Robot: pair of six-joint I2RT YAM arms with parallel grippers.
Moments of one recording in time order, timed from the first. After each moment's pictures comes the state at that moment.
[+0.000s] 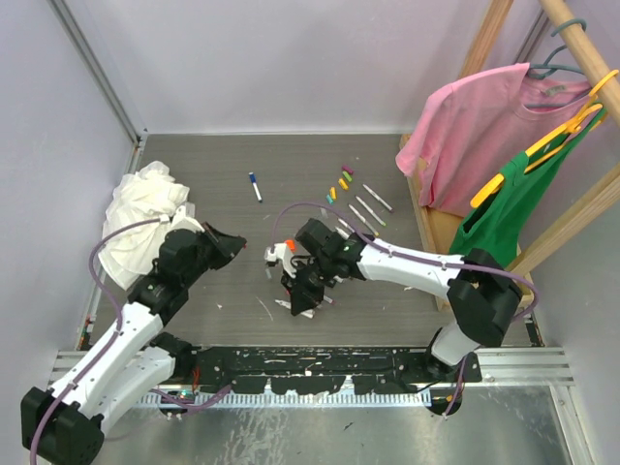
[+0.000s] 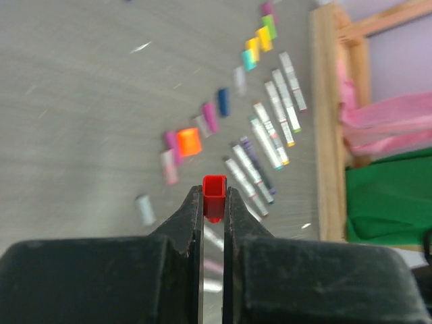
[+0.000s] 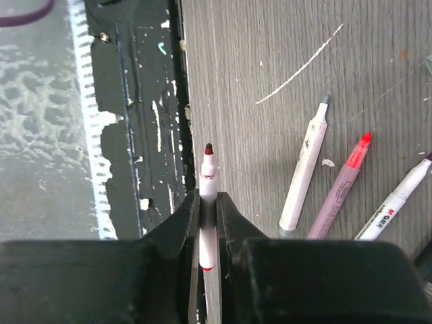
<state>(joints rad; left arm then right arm) -0.40 0.76 0.53 -0.08 0.01 -0.86 0.92 1.57 1.04 -0.46 -0.69 -0.18</state>
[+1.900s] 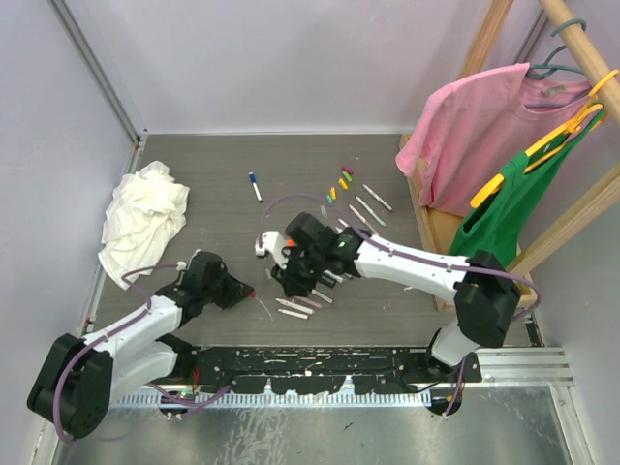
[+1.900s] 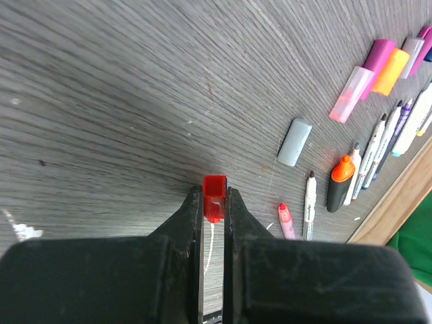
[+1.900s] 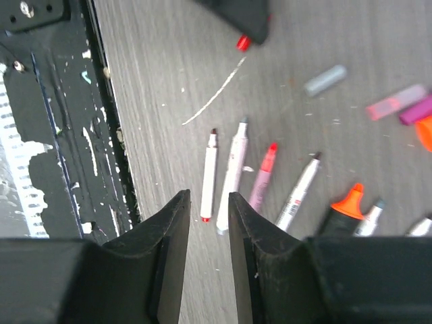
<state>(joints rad) -0.43 0.97 0.27 -0.17 0.07 -1.25 1.03 1.60 1.17 -0.50 -0.34 -0.21</state>
